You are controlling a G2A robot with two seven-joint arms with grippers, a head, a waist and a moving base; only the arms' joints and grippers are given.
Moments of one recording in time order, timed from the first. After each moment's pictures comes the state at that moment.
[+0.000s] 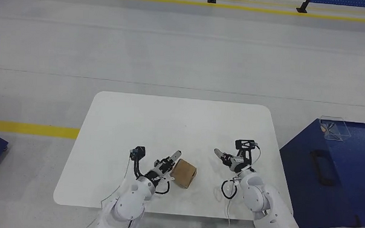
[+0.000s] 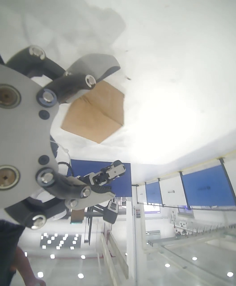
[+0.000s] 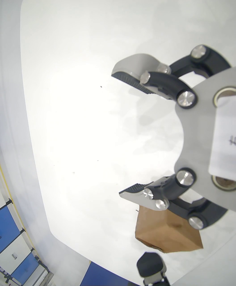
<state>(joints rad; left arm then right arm) 1.40 -1.45 -1.17 -1.61 0.52 0.03 -0.21 -1.35 -1.29 1.39 -1.47 -1.02 -0.05 0.26</state>
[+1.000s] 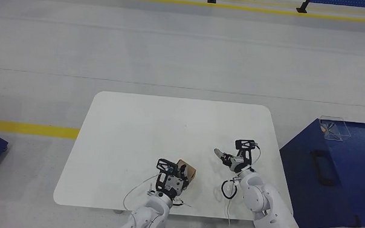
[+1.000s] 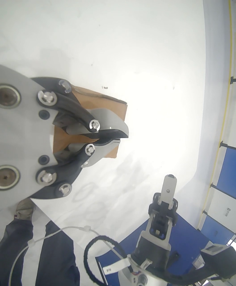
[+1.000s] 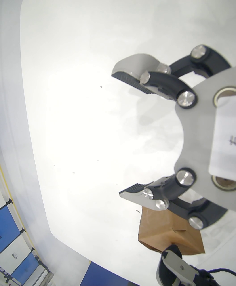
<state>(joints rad) 1.37 -1.46 -0.95 -1.45 1.21 0.02 0.01 -1.35 -1.29 1.39 -1.47 -1.02 -0.05 0.26</state>
